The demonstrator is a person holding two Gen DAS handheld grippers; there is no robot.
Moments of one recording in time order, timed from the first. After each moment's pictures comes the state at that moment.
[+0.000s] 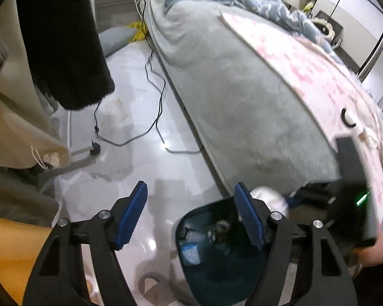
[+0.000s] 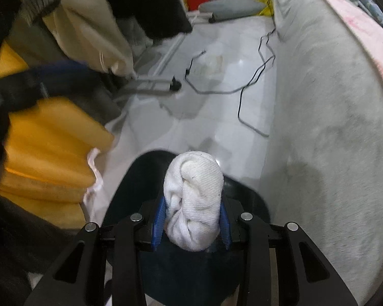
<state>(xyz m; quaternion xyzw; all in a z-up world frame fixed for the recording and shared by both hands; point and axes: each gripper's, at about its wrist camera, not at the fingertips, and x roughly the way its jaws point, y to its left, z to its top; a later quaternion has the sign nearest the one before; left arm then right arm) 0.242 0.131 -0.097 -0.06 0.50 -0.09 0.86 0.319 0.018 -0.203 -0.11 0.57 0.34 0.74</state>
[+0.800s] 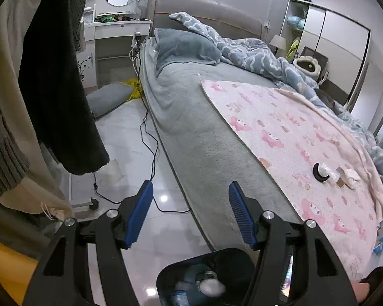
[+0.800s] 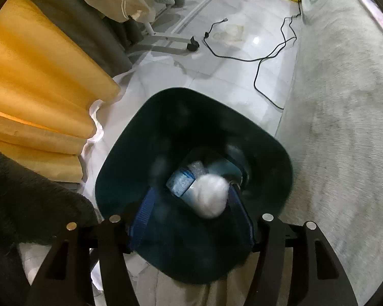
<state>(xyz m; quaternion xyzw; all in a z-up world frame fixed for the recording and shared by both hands) 0.247 0.094 -0.017 -0.05 0.36 -0.08 0.93 0.278 0.010 -0.207 -0.18 0.59 0.37 0.70</state>
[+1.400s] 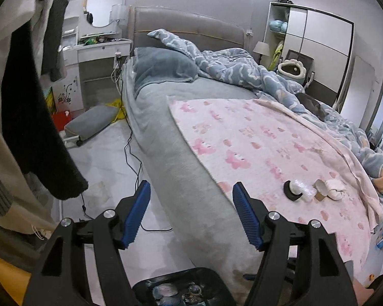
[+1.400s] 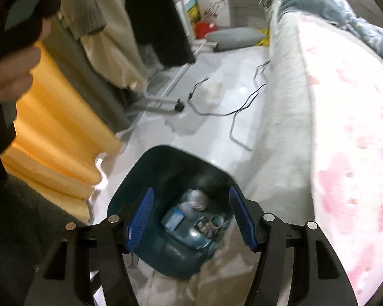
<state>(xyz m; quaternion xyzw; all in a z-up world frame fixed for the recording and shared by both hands) 0.249 0.015 0.021 -0.03 0.32 -0.11 0.94 0.280 -0.078 -0.118 -0.09 0.47 0.35 0.81</state>
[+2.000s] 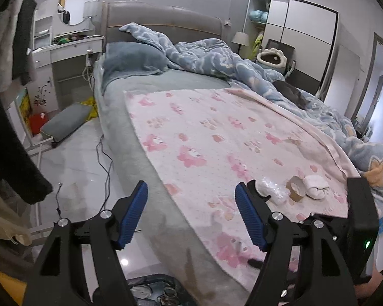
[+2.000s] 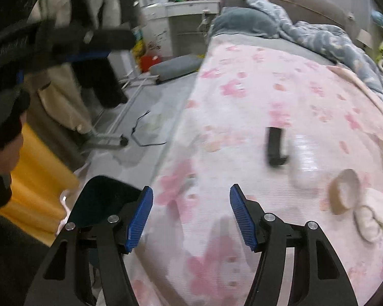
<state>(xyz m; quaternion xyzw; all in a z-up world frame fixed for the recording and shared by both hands) 0.268 -0.067 0.005 -0.02 0.33 -0.16 0.93 0.306 -0.194 -0.091 -0.05 0.41 0.23 0.88</state>
